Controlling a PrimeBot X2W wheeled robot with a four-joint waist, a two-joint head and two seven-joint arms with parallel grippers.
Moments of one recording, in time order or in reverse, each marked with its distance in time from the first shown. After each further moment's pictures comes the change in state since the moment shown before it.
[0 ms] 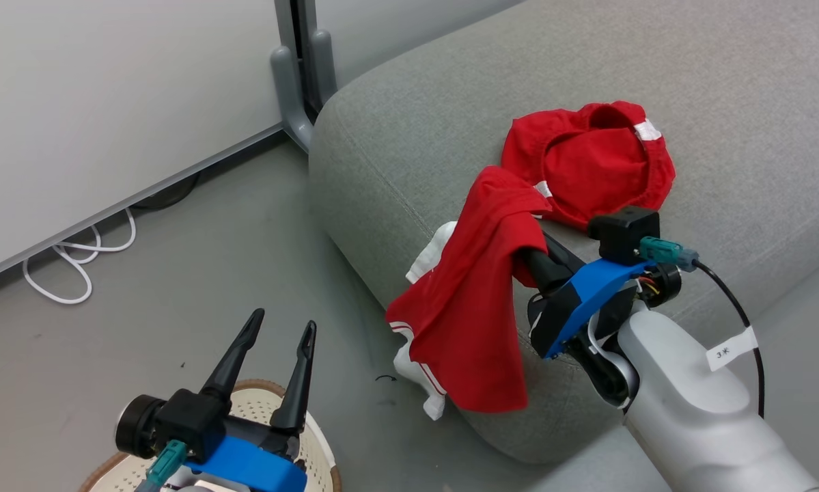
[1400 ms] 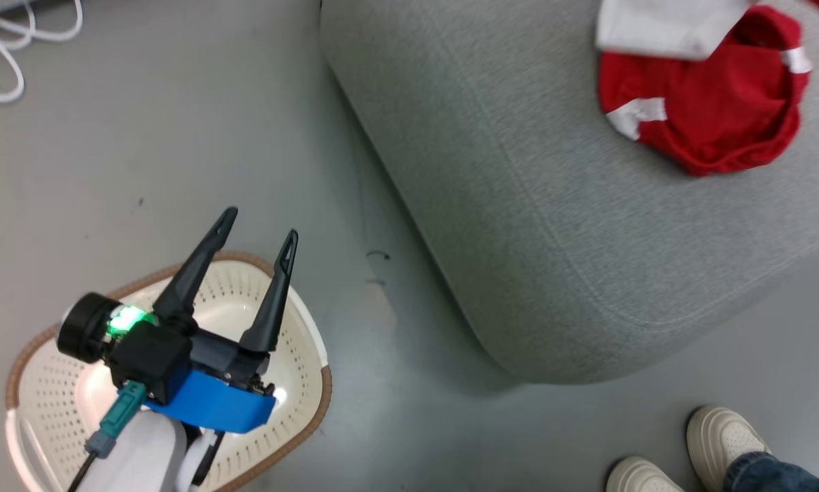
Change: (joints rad) left arm -0.172 0.128 -0.046 -0.131 0.040 -0.004 0.002; right arm -0.611 -0.297 -0.621 -0.079 -0.019 0.000 0.071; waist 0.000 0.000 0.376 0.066
